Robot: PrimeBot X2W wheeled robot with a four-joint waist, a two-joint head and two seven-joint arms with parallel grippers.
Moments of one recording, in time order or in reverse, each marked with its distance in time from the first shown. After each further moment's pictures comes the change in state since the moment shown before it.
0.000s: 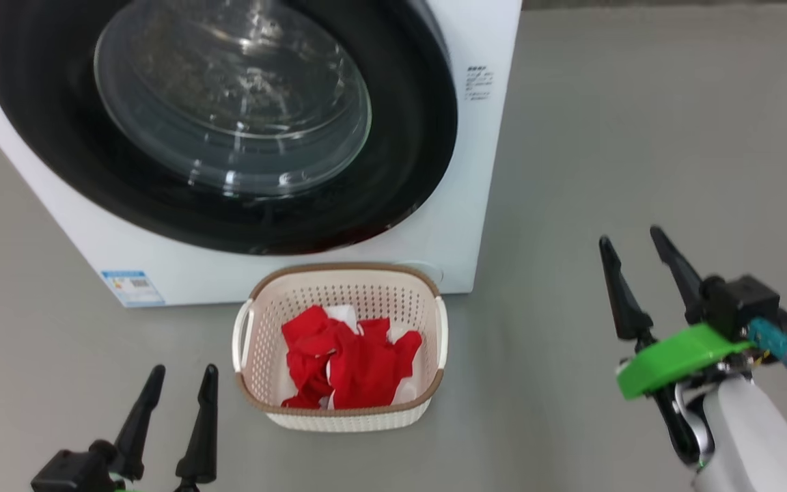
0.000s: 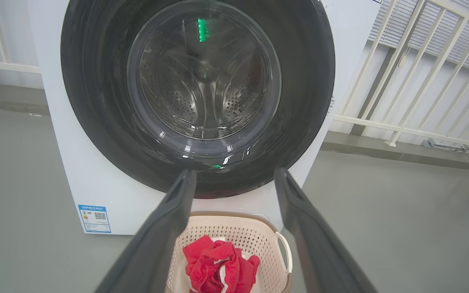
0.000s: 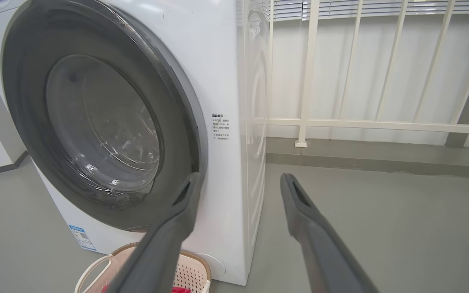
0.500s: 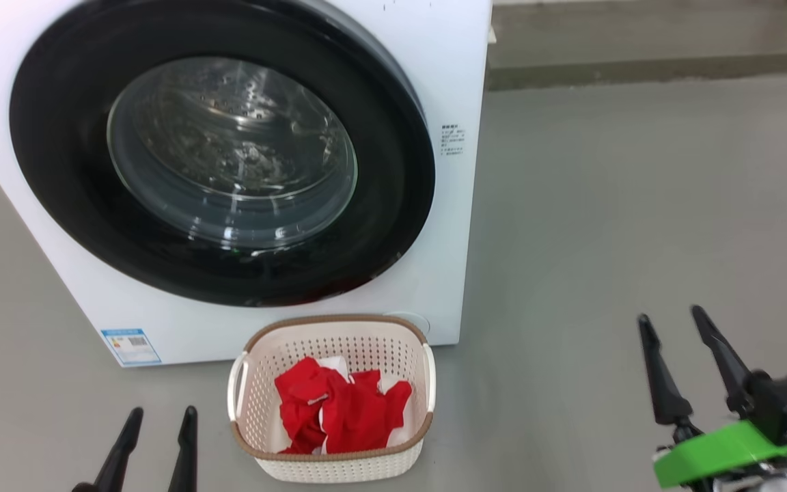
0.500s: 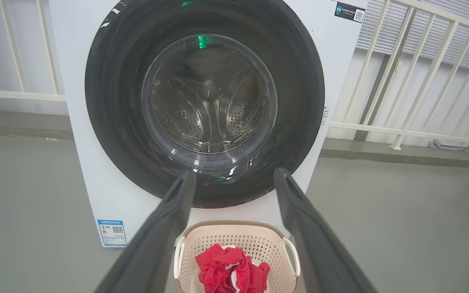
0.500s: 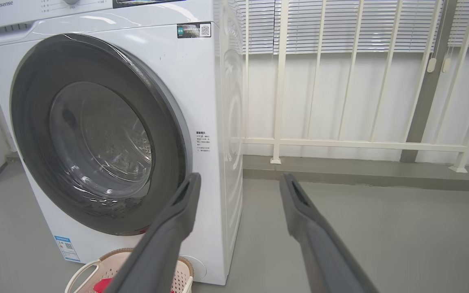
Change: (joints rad) left arm 0.110 0.006 0.053 -0.030 0.052 0.000 -0.001; right arm 0.314 0.008 -0.086 -0.262 -0.041 0.000 0.000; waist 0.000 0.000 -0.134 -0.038
